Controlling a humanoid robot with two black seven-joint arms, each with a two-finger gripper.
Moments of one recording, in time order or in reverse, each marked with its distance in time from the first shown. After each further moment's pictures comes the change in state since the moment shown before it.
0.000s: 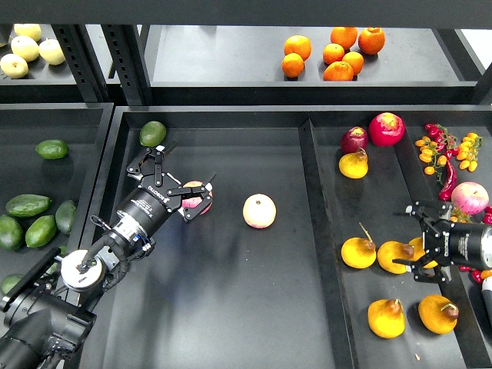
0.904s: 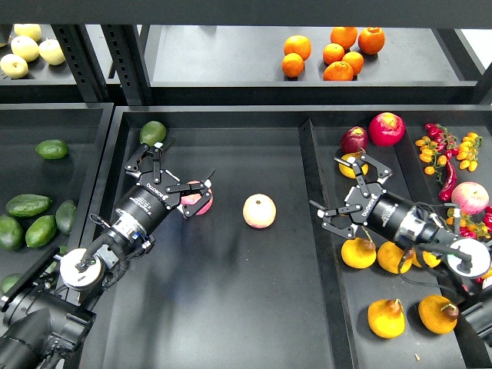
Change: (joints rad) left arm 0.002 0.000 -0.012 -0.016 -0.005 0.000 -0.004; right arm -0.118 0.501 0.443 -0.024 -0.149 0.000 0.274
